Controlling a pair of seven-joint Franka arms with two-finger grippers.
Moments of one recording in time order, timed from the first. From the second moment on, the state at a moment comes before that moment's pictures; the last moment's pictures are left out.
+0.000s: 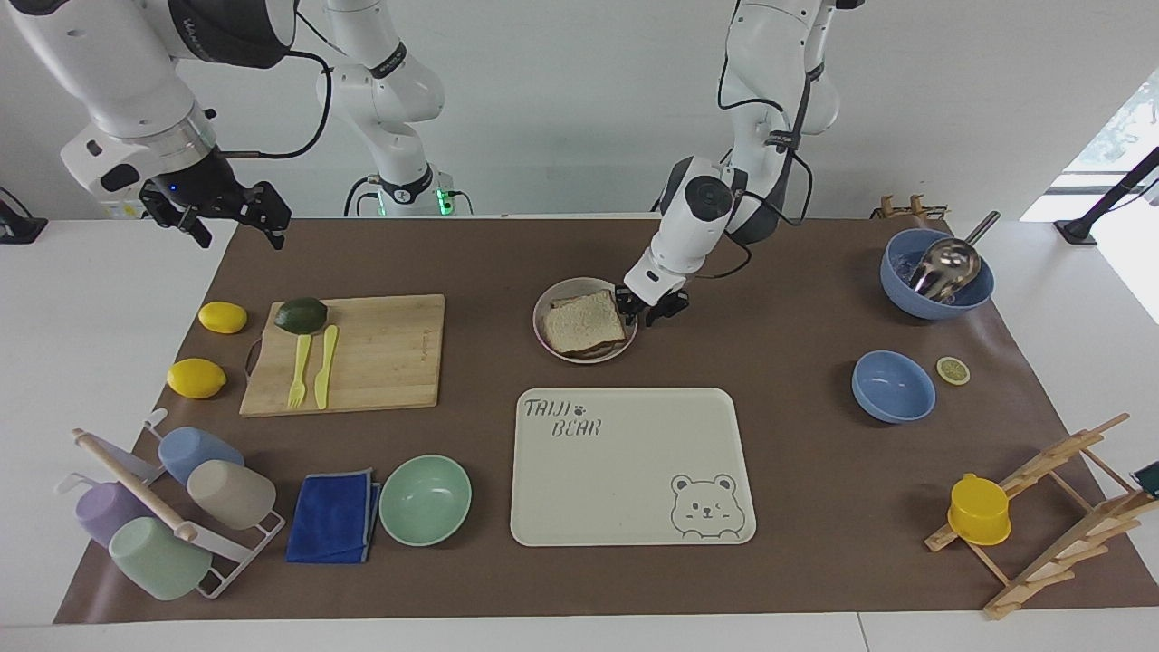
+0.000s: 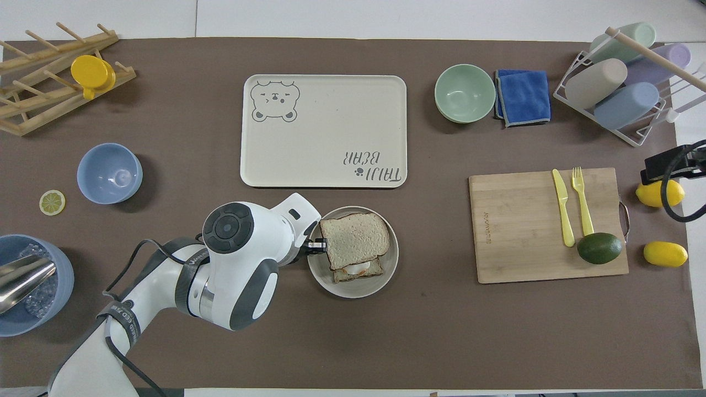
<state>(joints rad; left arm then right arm) -0.63 0.12 -0.02 -2.26 -0.30 2.38 -0.36 -0.04 0.01 -0.04 -1.55 -0.05 1.48 -0.07</state>
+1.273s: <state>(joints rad) -0.36 0.28 0.00 -1.77 -0.39 2.11 -0.27 -0.02 0.02 -0.08 -1.53 -0.04 1.45 -0.07</state>
